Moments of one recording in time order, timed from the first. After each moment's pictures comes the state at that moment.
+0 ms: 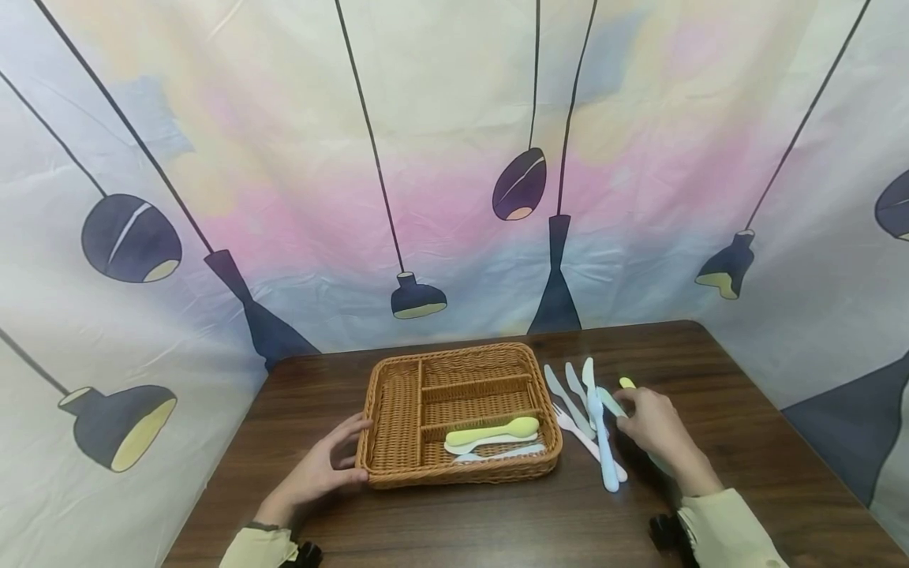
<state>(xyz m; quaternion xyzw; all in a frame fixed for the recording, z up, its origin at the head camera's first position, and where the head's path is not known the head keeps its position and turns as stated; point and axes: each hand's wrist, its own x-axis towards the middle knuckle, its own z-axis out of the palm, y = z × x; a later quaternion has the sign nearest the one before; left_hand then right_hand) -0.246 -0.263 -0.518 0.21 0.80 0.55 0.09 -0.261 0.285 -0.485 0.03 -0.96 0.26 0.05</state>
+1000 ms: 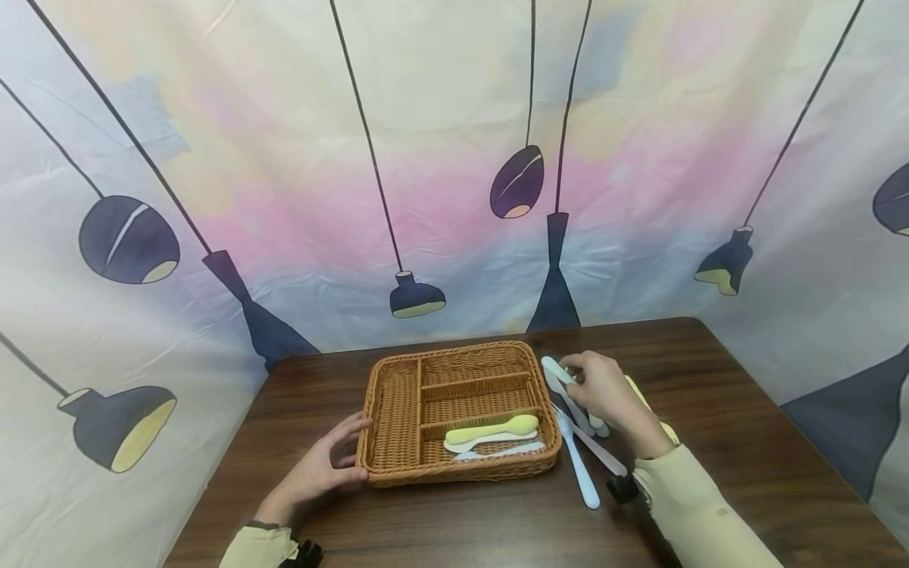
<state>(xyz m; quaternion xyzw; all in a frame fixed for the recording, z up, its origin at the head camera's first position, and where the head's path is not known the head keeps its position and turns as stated) -0.246 -0.264 -0.518 0.22 0.80 0.55 0.10 -0.285 0.226 -0.437 0.13 -0.95 0.29 0.07</state>
